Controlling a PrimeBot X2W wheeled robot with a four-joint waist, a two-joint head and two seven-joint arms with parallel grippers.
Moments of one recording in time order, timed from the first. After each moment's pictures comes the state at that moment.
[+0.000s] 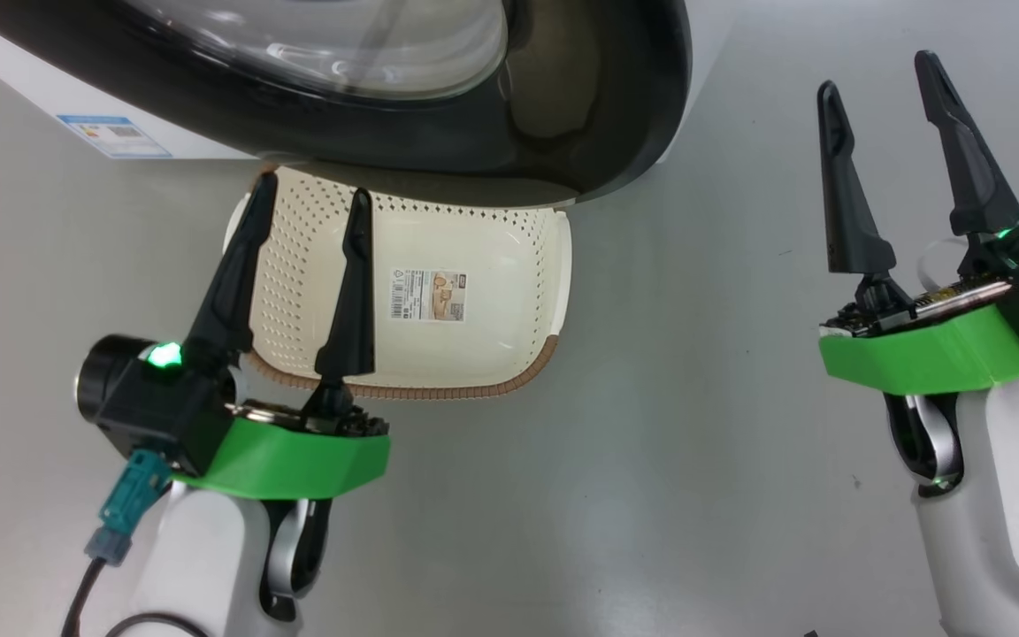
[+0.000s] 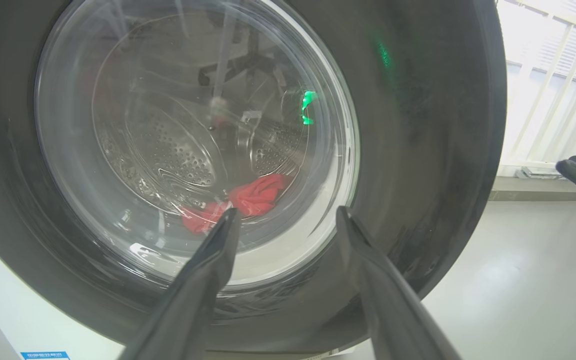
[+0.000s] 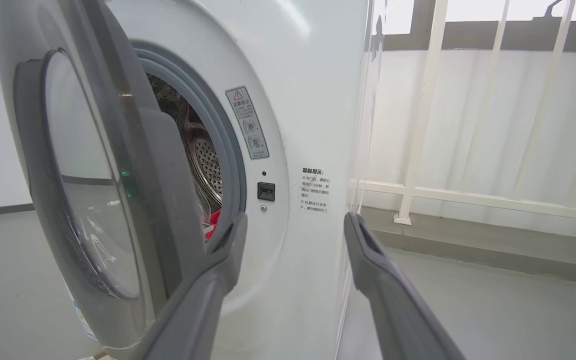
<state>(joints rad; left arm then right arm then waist) -0.45 0.03 -0.19 0.05 -0.22 0.00 -0.26 -0.47 -0.06 0.00 0.06 0.13 0.13 -0.26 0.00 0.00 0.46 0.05</state>
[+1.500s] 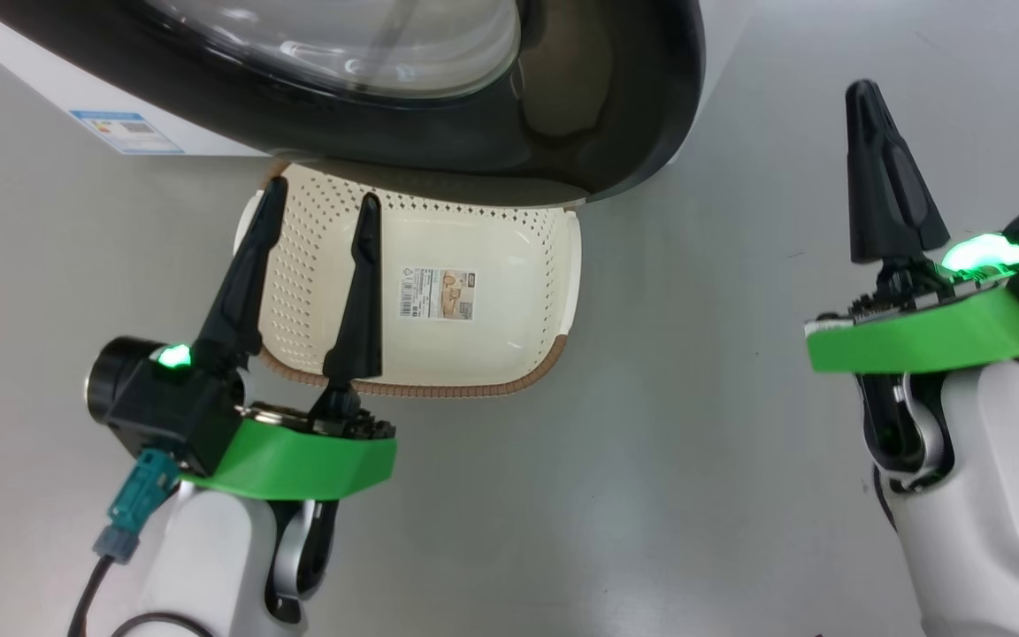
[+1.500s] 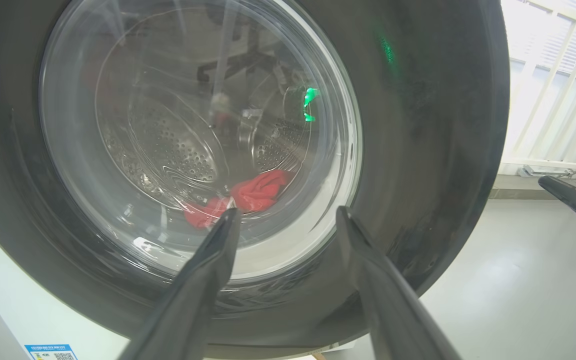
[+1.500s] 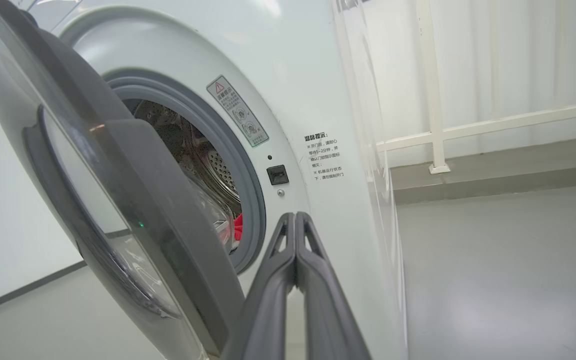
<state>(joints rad) -0.45 0.03 -0.21 0.06 -0.23 0.01 -0.26 -0.48 -0.06 0.05 0.14 0.44 0.13 -0.26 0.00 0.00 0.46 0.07</state>
